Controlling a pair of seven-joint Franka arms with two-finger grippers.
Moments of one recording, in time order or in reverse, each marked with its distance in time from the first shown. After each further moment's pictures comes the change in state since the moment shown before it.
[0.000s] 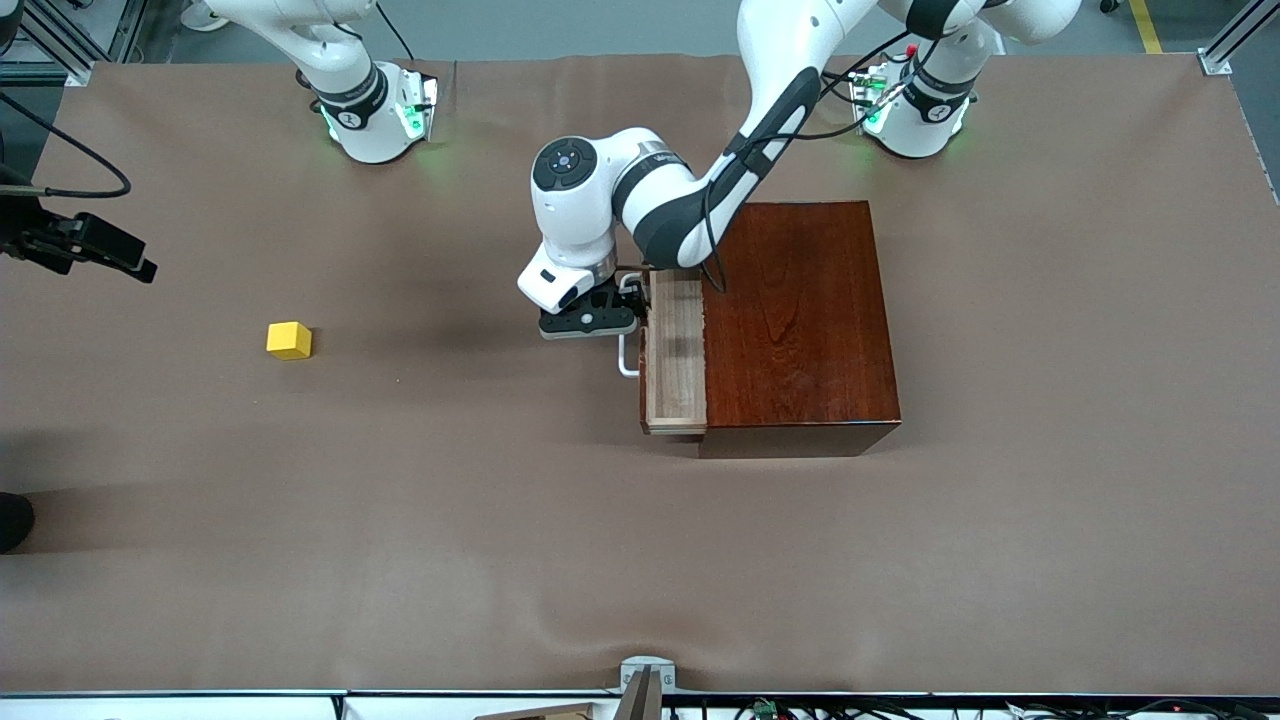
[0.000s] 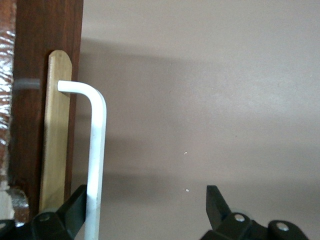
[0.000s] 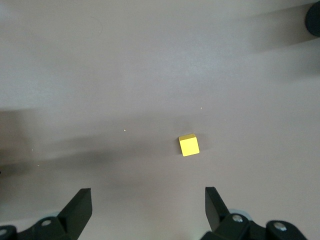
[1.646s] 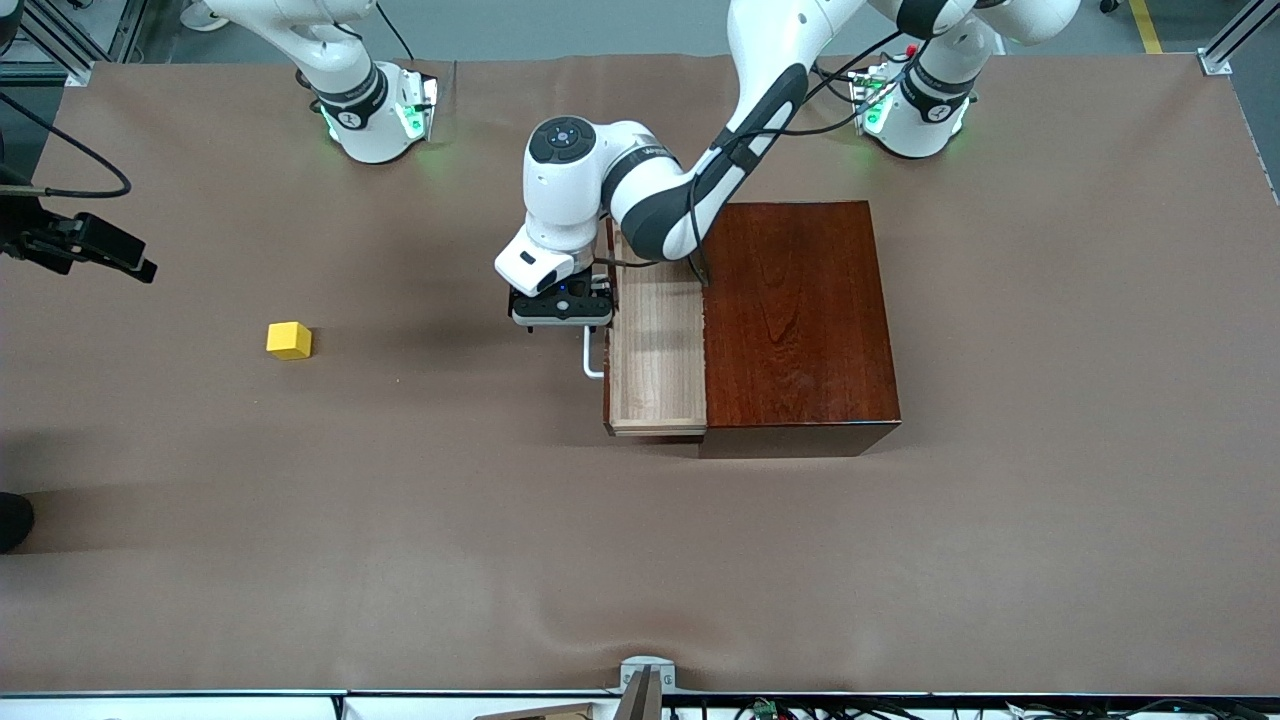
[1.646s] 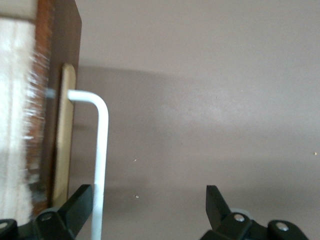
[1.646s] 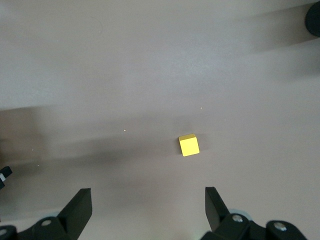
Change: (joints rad) left arm -0.028 0.012 0.006 0.013 0.000 0.176 -0.037; right arm 0.000 0.000 0.000 0.000 0.000 0.000 0.000
